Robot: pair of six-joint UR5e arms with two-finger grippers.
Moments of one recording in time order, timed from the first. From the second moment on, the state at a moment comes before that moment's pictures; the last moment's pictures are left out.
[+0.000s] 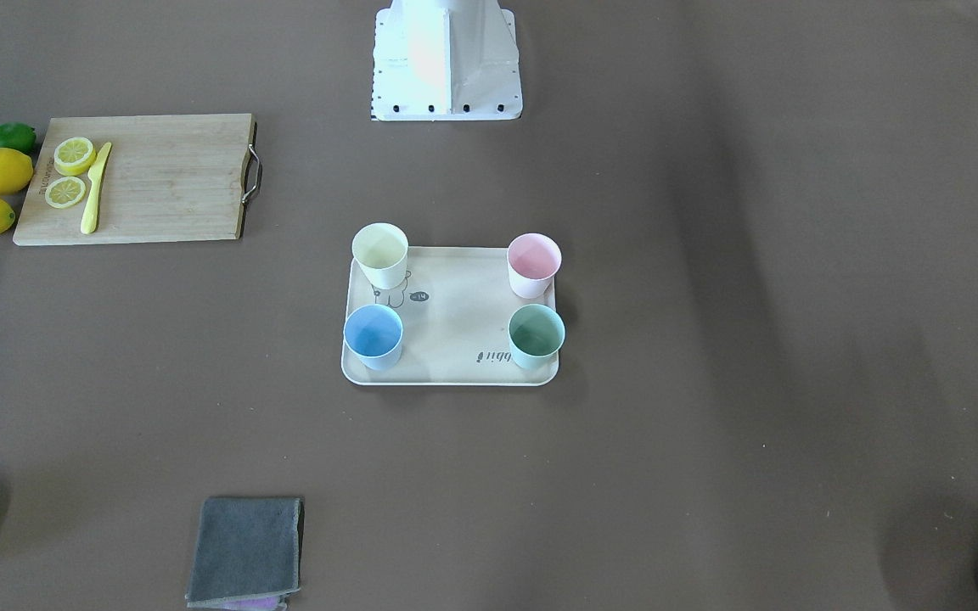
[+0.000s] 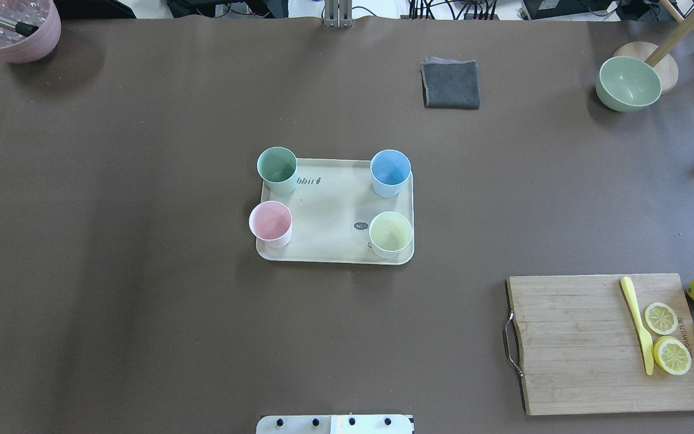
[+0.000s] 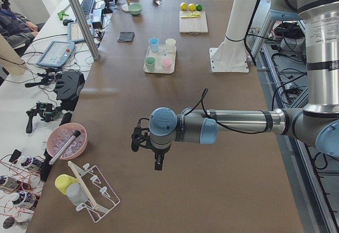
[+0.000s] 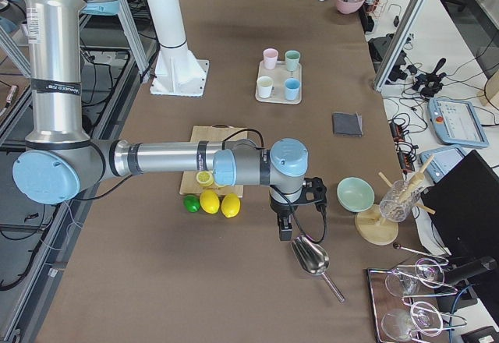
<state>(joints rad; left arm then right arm) -1.63 -1.40 -1.74 -1.66 -2.43 0.01 1.57 -1.61 1.68 -1.58 2.28 -0.06</state>
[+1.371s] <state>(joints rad) -1.63 -1.39 -1.73 -1.66 -2.43 0.01 1.57 -1.63 1.68 -1.58 2.28 -0.06</state>
